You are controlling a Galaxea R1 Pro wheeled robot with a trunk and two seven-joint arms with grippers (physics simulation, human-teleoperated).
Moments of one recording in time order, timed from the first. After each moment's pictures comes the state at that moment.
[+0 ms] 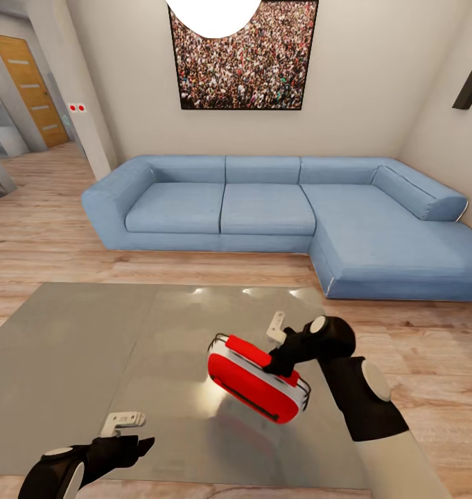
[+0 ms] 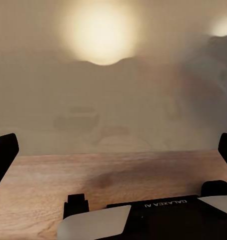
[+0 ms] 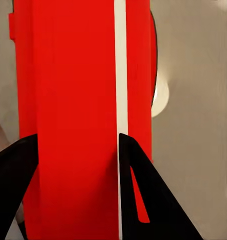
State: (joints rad) left arm -0.06 0.08 0.12 -1.47 0.03 0.84 -0.31; right arm -0.62 0.05 0.18 -1.45 1.07 0.69 1.35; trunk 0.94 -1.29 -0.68
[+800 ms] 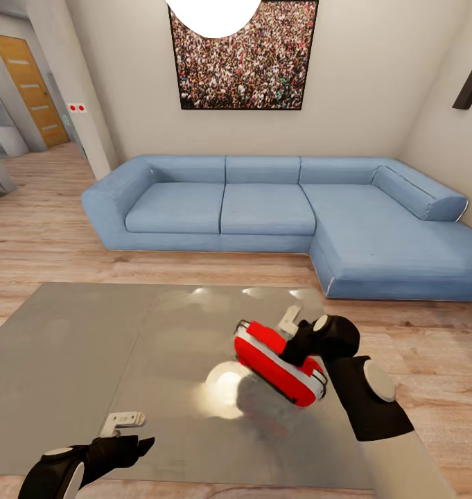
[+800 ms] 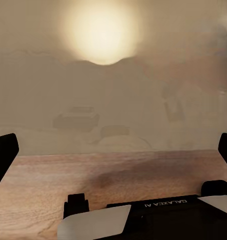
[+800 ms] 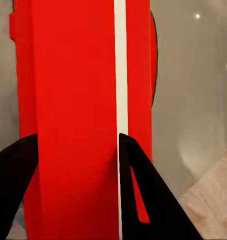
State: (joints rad) left arm -0.06 0.08 0.12 -1.47 0.03 0.84 -0.31; right arm -0.62 0.03 0.19 -1.46 1.16 0.80 1.20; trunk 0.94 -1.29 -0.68
